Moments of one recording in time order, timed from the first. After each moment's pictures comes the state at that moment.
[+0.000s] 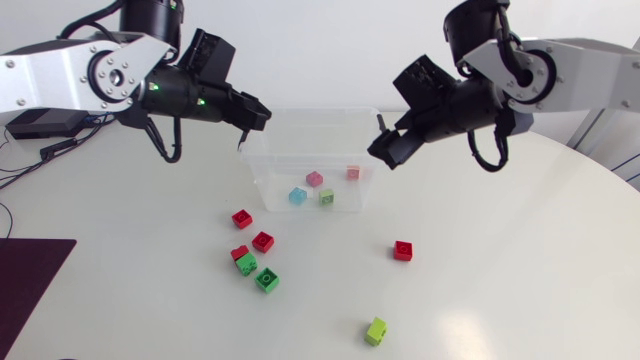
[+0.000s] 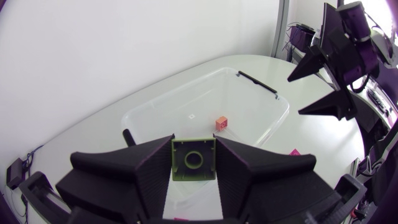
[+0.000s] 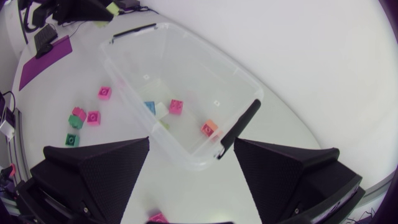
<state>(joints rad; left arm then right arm) -0.33 1.64 1.31 -0.25 0.26 0.22 0.34 1.58 1.24 -0.43 -0.15 -0.43</state>
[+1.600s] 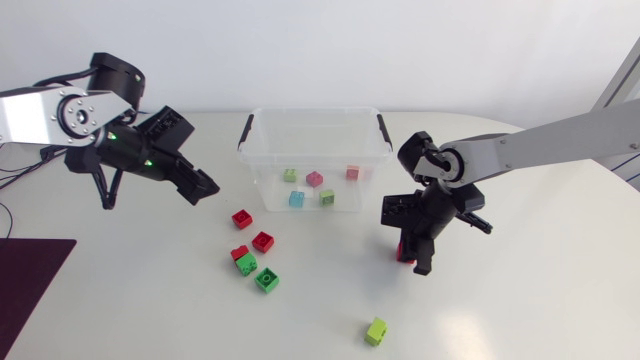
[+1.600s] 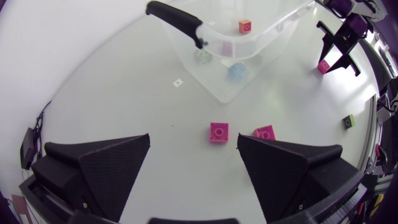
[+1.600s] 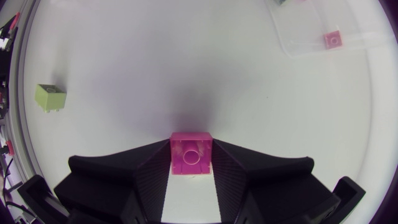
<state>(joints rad) -0.11 1.61 1.11 -0.50 0.22 0.56 0.33 1.88 1.08 -0.66 -0.07 -1.00</state>
